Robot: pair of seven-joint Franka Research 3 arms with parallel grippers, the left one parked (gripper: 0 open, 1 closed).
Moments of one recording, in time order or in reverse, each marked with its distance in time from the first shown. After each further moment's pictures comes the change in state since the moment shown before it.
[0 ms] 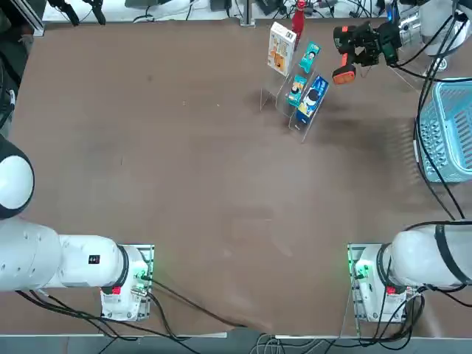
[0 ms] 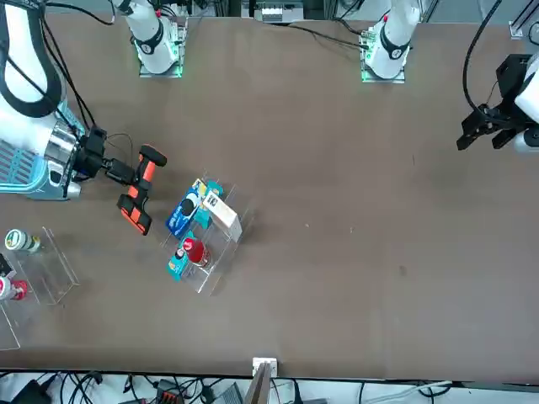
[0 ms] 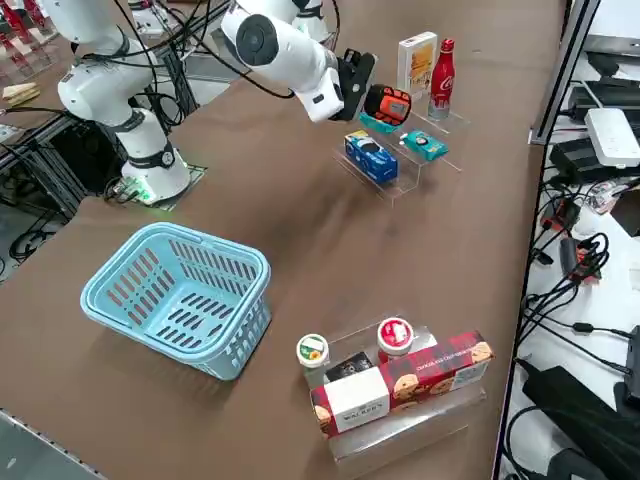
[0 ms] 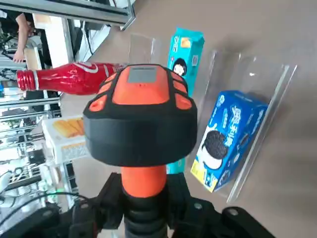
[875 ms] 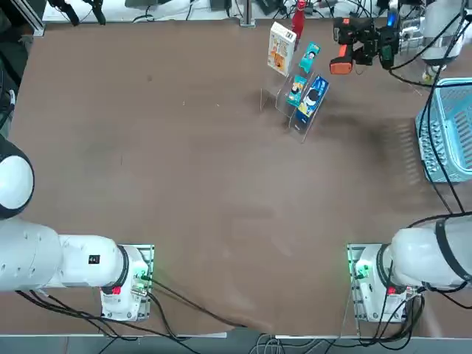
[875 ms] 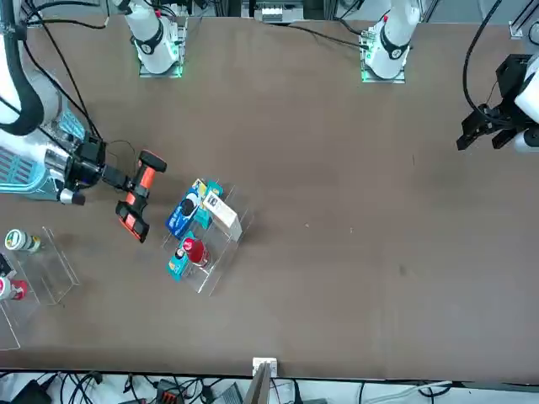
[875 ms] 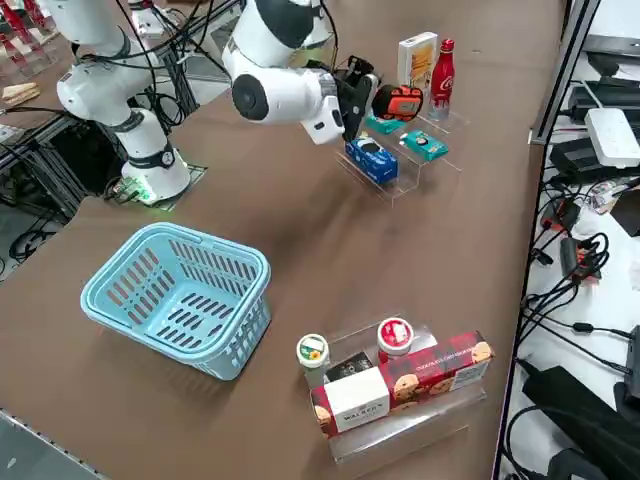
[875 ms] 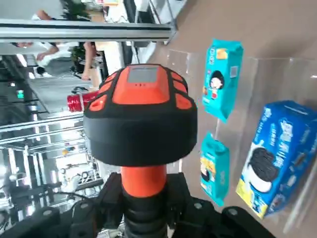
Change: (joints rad) arm -0.040 0.077 0.010 -0.021 0.332 -0.060 -0.219
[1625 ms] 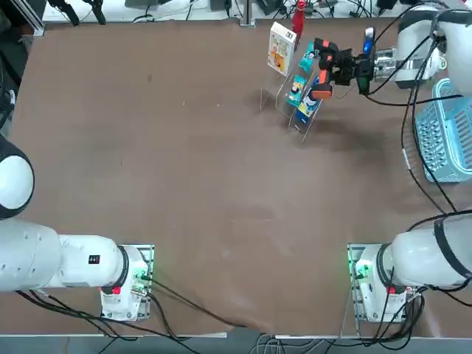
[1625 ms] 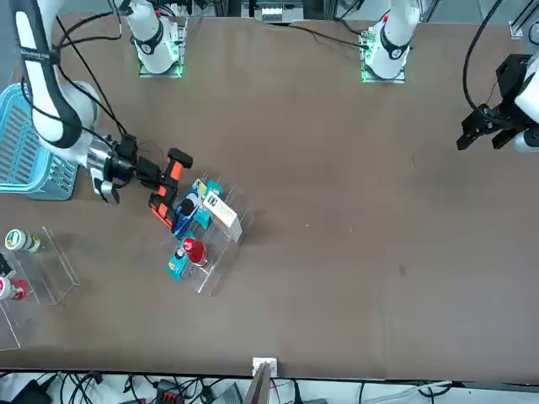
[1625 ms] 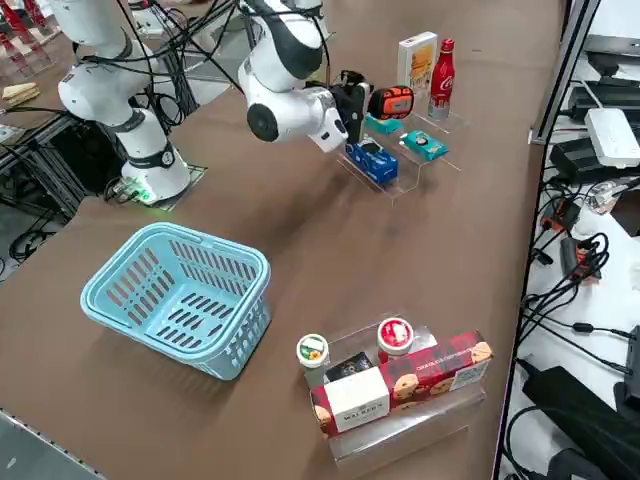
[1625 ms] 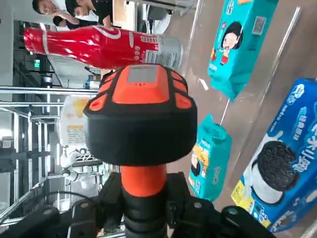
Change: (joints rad) arm 0.094 0.071 0.010 -0.105 0.176 0.032 -0.324
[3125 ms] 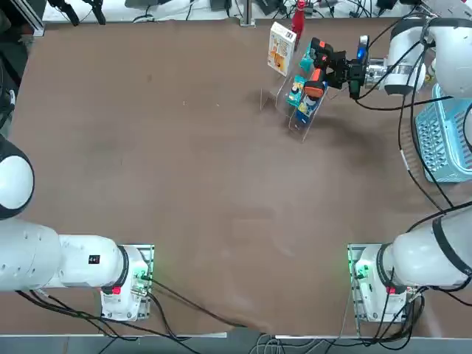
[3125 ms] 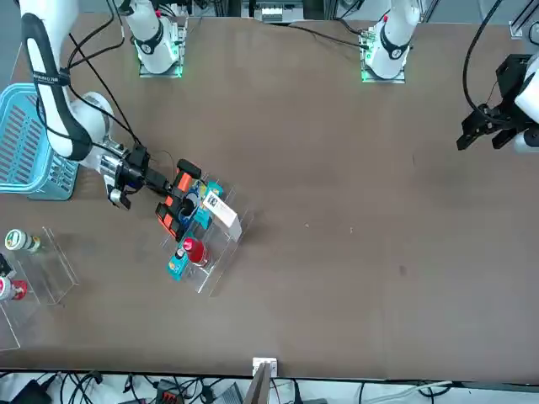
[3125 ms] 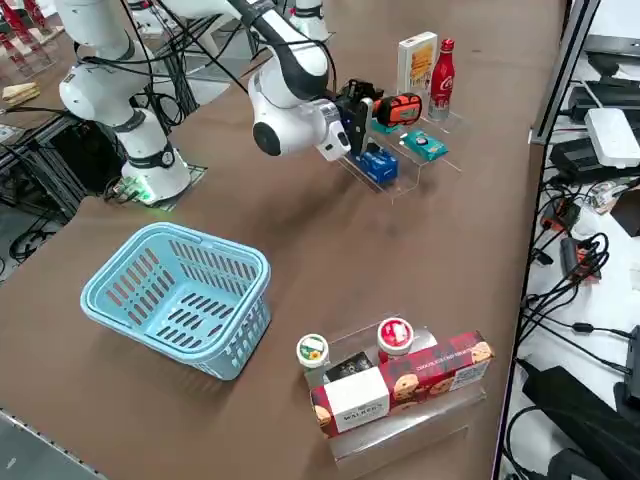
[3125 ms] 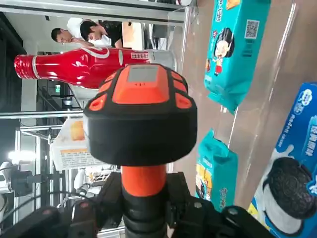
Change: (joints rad) arm 0.023 0.053 0.000 0.005 0.146 0.002 -0.041
